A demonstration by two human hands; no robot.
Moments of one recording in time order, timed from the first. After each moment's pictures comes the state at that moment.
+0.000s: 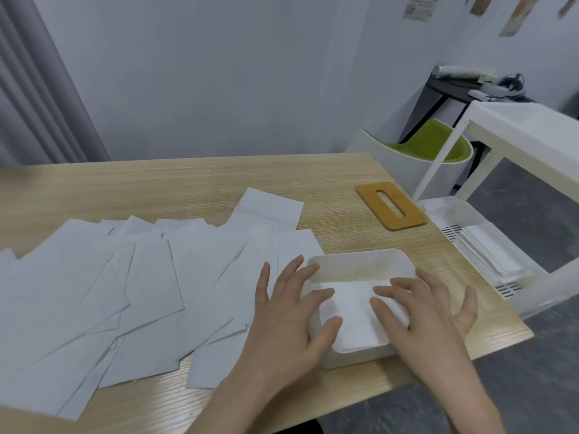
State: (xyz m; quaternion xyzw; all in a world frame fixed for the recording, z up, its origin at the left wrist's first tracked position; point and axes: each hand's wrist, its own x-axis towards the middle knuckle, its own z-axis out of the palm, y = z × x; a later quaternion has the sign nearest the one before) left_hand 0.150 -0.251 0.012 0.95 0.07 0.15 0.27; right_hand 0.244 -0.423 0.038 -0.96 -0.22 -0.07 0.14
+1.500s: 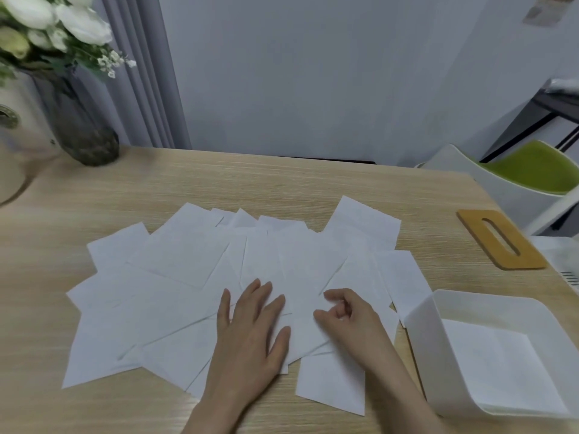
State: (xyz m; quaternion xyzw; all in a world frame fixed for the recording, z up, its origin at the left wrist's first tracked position) left_hand 0.046 -0.115 -0.058 0.93 0.24 0.20 0.21; right_hand 0.191 -0.231 -0.010 -0.85 -0.22 0.27 0.38
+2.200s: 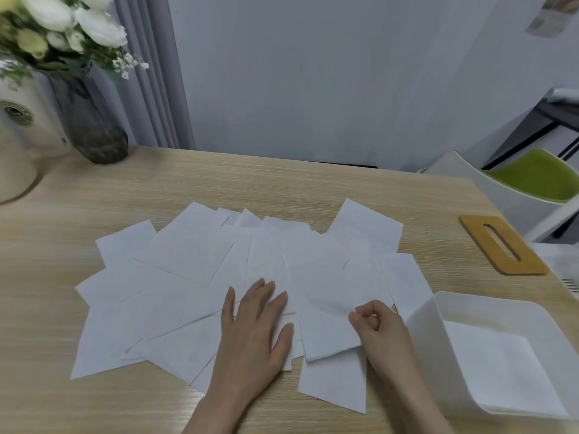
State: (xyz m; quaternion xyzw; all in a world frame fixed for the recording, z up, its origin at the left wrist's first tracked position) left_hand 0.044 -0.116 -0.058 0.92 0.25 0.21 0.23; right_hand 0.195 -0.257 -0.015 -0.87 -0.18 0.19 0.43
